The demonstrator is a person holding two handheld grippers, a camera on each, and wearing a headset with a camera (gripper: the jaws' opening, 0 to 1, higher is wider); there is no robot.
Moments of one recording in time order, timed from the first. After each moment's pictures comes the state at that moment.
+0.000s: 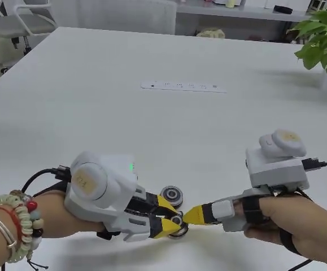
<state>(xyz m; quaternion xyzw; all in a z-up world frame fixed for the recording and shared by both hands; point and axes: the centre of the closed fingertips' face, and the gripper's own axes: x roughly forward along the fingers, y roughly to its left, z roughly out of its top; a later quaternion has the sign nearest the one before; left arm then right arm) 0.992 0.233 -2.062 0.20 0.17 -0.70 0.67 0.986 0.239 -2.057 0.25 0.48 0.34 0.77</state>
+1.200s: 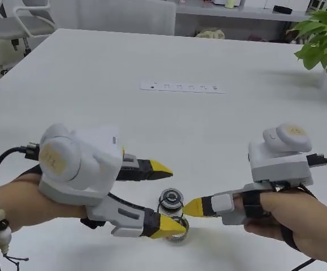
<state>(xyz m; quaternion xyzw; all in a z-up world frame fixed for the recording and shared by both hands) 0.994 0.240 -1.998 0.20 0.13 -0.69 0.68 1.000 0.235 -2.045 0.24 0.45 0.33 0.79</state>
